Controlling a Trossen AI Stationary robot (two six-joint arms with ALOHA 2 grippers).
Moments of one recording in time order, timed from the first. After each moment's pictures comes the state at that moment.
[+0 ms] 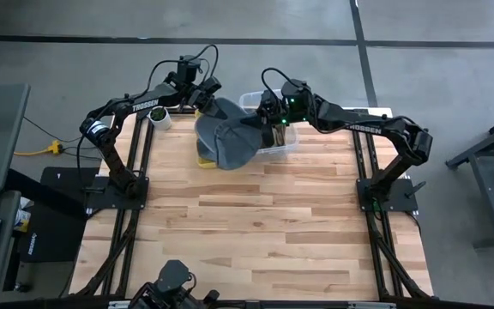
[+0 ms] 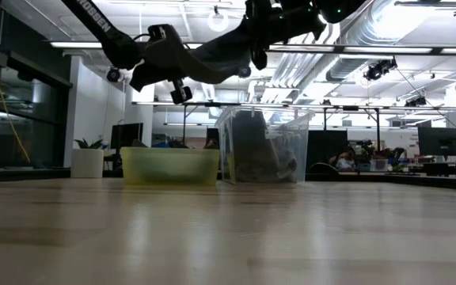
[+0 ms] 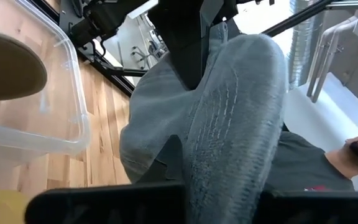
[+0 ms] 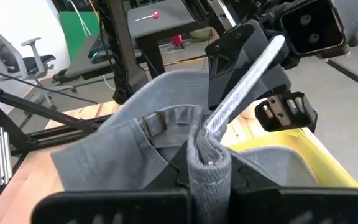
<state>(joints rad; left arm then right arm) 0.90 1.71 1.20 0.14 1.57 -0.62 -0.44 1.62 1.31 0.04 -0.42 0.11</state>
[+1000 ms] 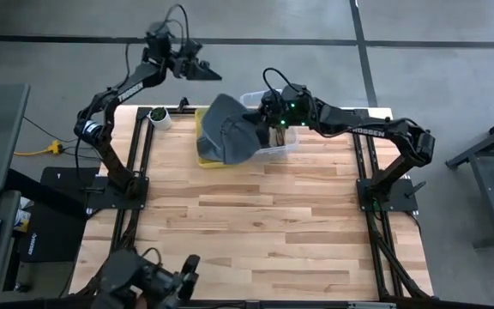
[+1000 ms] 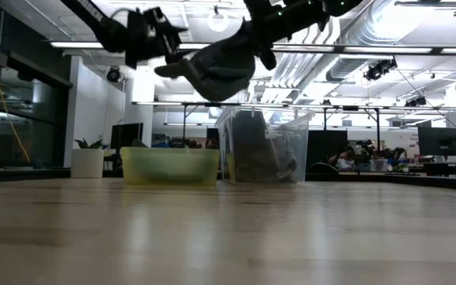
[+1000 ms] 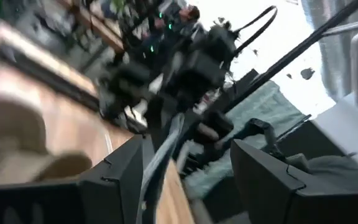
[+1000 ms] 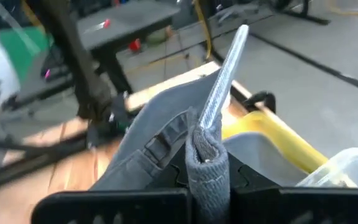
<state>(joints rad) 1.08 1.69 1.41 0.34 1.53 -0.82 -0.40 1.59 1.31 -0.01 -0.19 0.23</state>
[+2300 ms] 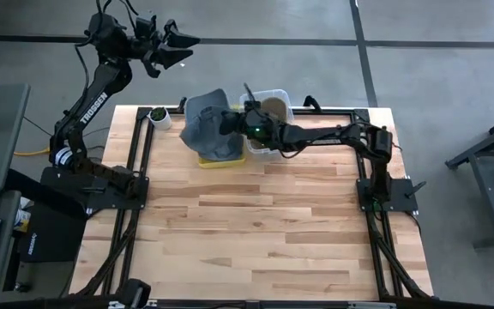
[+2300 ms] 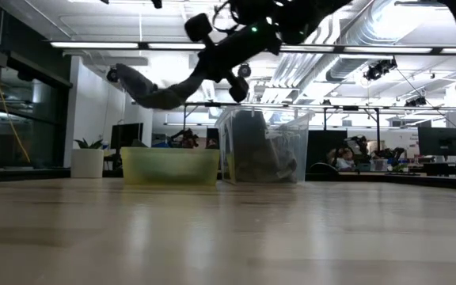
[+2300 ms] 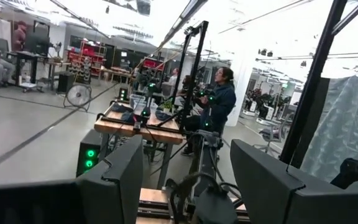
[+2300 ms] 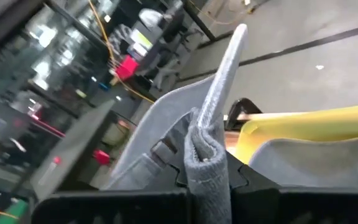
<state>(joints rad) 1.08 1.35 1.51 0.33 1.16 -0.61 -0.24 1.94 1.44 0.33 0.40 0.92</state>
